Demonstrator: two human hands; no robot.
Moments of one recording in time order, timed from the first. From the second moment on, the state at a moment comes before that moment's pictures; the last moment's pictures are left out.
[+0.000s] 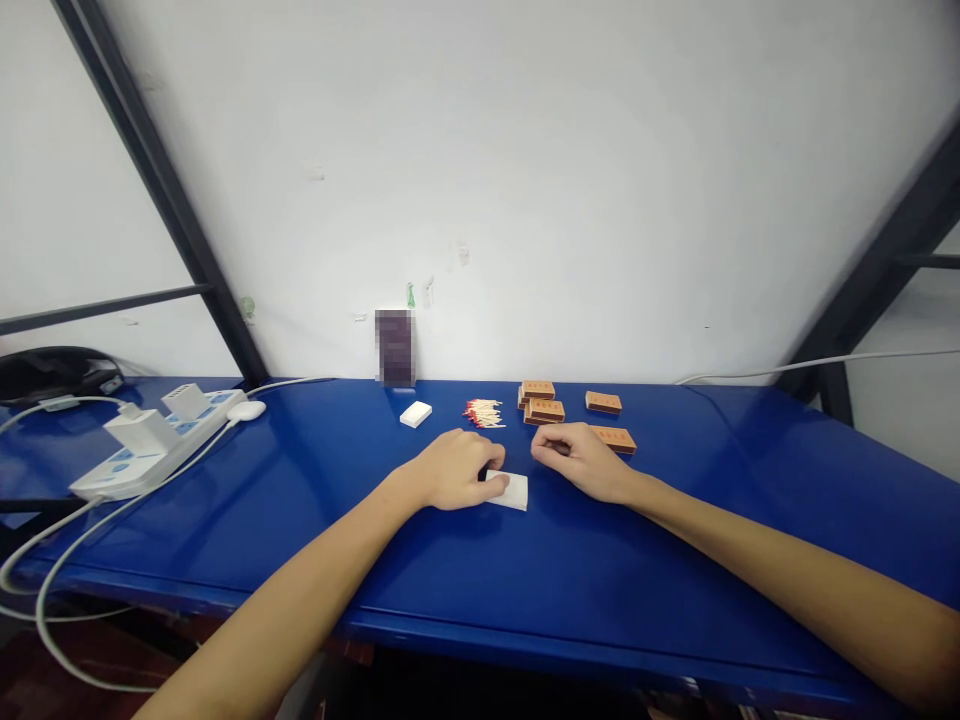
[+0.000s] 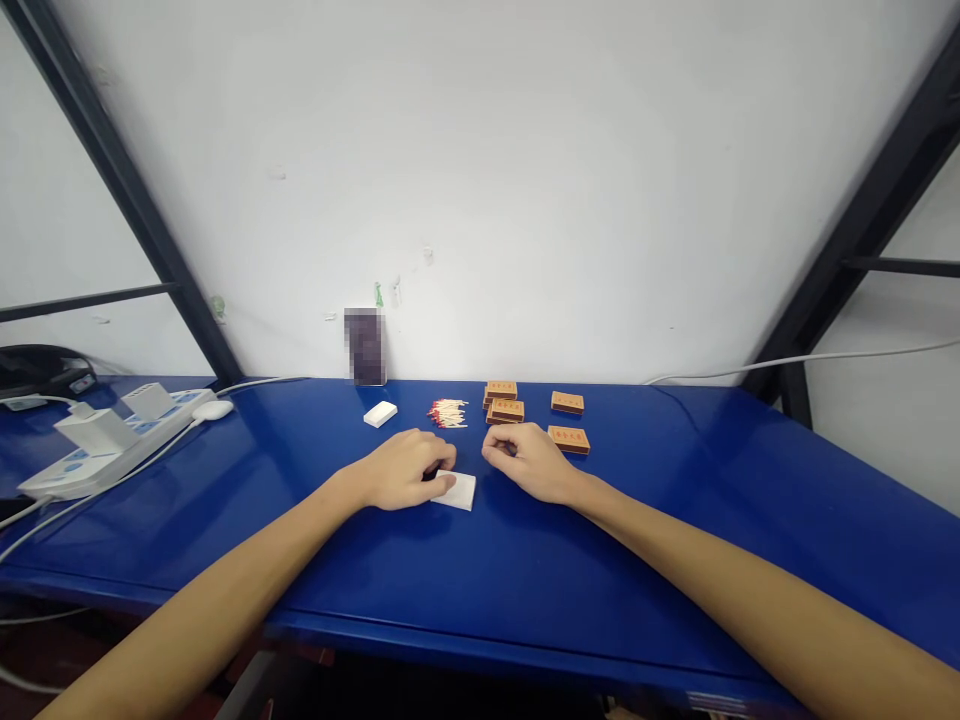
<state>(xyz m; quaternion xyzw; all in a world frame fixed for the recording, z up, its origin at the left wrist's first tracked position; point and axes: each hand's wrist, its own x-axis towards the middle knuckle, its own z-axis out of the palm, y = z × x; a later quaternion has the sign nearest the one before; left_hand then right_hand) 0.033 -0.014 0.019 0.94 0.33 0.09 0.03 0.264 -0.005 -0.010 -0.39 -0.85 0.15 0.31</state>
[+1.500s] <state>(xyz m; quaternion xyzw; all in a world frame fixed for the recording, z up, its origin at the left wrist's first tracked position) 0.017 0.017 -0.002 0.85 0.49 0.18 0.00 0.211 0.034 0.005 -0.42 -0.89 0.09 0.10</state>
